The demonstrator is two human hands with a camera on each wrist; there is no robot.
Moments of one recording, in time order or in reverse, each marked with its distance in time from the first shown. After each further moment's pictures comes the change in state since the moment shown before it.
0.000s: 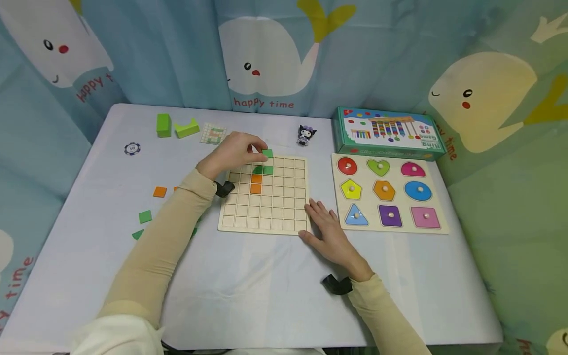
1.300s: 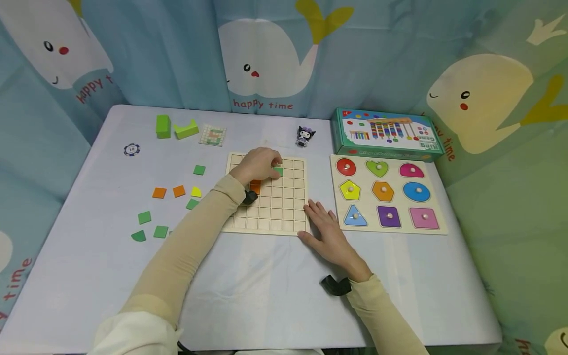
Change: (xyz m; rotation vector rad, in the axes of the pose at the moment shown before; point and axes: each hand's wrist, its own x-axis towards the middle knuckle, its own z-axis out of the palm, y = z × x) left_hand 0.033 0.015 0.055 0.124 -0.160 -0.164; right_hand 0.000 0.000 0.000 -0.012 -0.005 0.014
